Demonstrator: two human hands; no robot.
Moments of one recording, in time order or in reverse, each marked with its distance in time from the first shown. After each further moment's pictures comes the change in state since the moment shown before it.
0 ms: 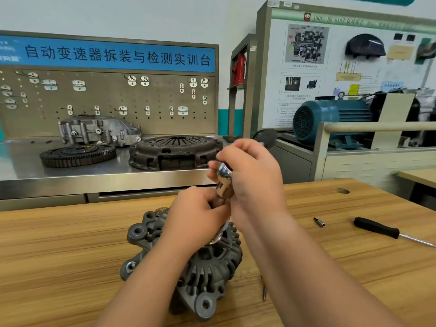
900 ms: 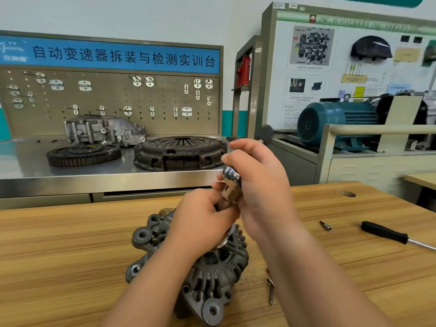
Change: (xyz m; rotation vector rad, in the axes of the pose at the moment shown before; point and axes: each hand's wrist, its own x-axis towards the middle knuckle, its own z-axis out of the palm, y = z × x) left_hand 0.000 -0.004 -0.001 0.065 0.010 0.020; right_hand -0.006 -0.004 -0.003 -0.088 -0.067 0.004
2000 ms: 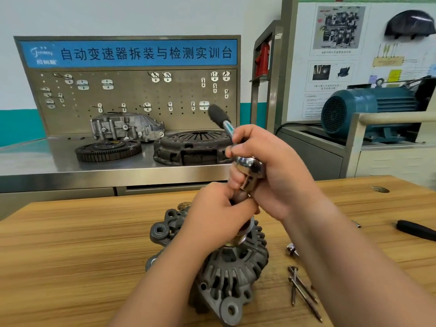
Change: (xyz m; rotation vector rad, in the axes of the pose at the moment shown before) left_hand -0.001 0.004 -0.006 -0.122 -0.064 -0.070; right_hand 0.017 -0.005 -0.003 0.073 -0.334 0.109
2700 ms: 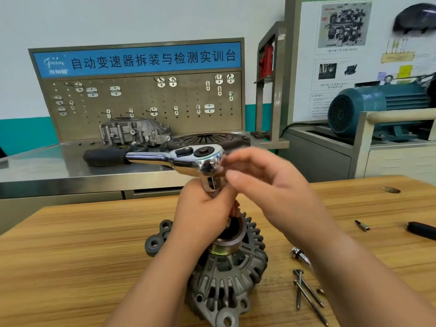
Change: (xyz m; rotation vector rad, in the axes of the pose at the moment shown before) left_hand -0.002 0.005 -0.012 -0.160 0.235 0.068; right_hand -0.027 0.007 -0.015 -0.539 -0.102 -0.229
